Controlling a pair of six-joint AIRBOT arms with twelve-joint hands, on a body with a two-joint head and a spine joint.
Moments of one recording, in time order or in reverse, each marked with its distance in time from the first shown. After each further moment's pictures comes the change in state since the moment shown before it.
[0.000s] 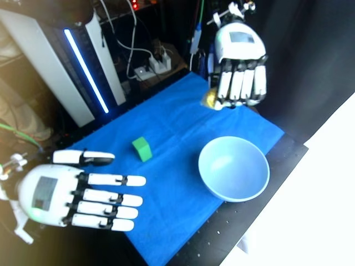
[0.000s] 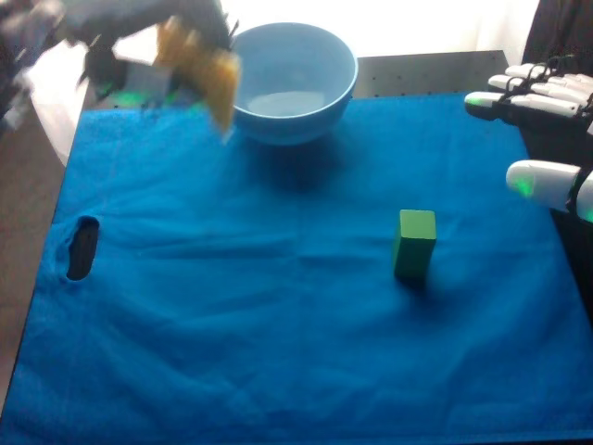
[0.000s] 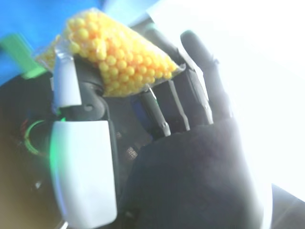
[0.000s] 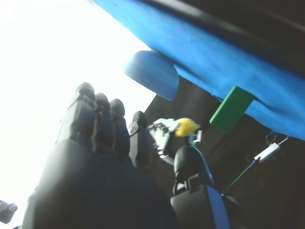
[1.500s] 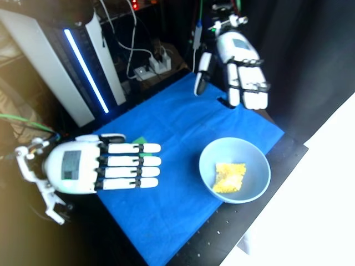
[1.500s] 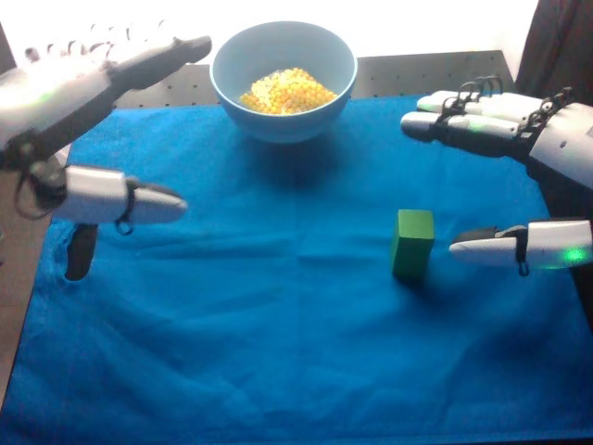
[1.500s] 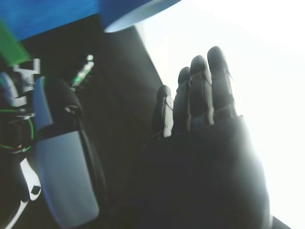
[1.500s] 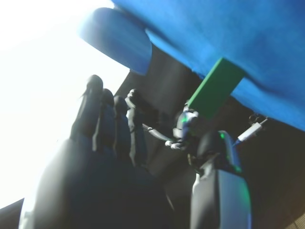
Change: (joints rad) left arm 0.496 0.148 -0.138 -0.344 -0.404 -0.170; right arm 0.060 -0.067 -0.012 -0.138 0.053 0.001
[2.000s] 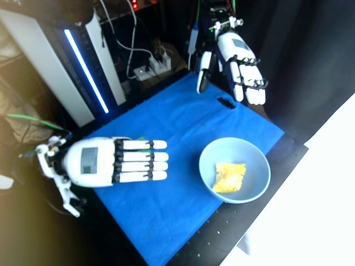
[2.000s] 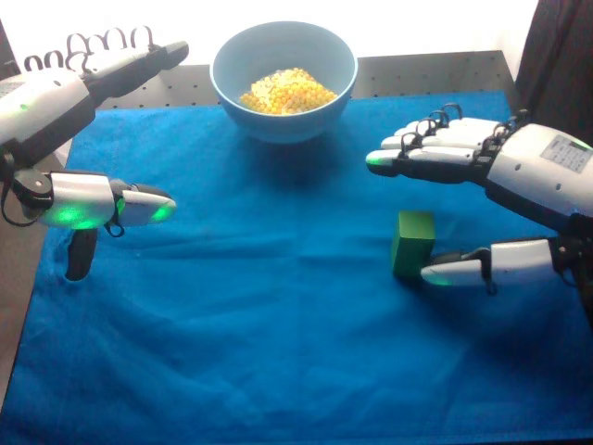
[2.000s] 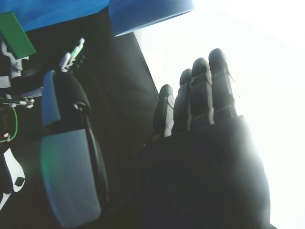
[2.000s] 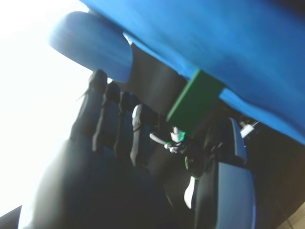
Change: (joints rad) left arm 0.021 0.005 -0.008 -0.011 -0.019 -0.008; right arm 0.035 -0.064 0.039 -0.060 -0.060 0.000
